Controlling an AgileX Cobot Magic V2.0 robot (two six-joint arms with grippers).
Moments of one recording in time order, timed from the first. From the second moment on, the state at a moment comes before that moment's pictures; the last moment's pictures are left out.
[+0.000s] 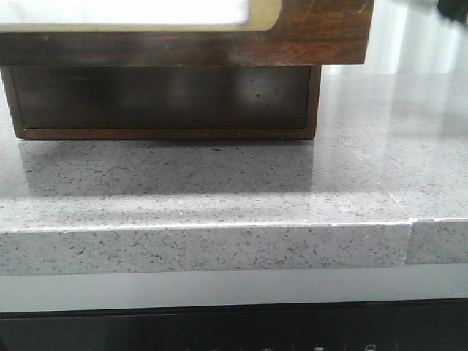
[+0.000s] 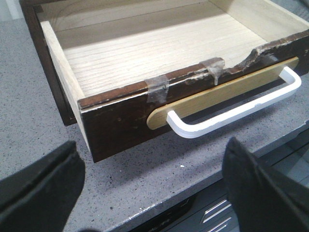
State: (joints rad) left arm -0.44 0.47 -0.81 -0.06 0.84 0.04; right arm 0.04 1.51 -1.50 0.09 0.84 -0.07
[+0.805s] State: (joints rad) left arm -0.44 0.47 -0.81 -0.06 0.84 0.04; right arm 0.42 1.28 -1.67 0.17 0.87 -0.38
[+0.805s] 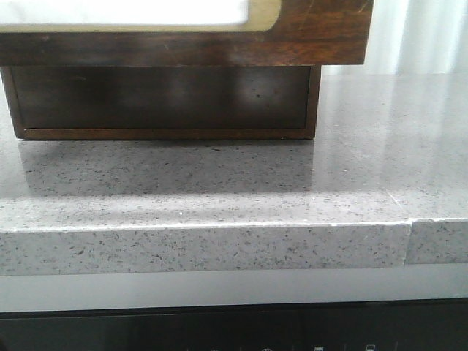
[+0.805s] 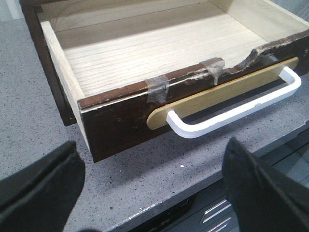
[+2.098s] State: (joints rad) left arm -0.44 0.47 -0.81 -0.06 0.84 0.04; right arm 0.63 1.70 -1.76 0.19 1.03 -0.69
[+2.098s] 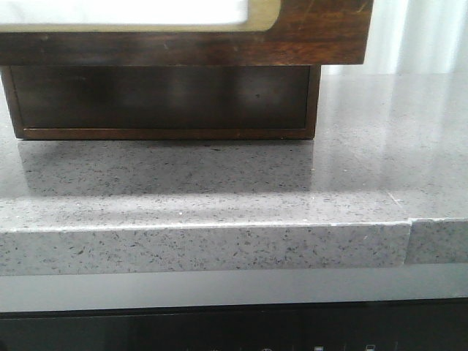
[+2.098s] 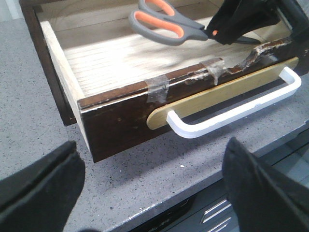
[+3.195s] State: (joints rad) left arm -0.44 0.47 -0.81 -0.06 0.84 0.04; right arm 0.63 1.61 -1.76 0.19 1.06 -0.64
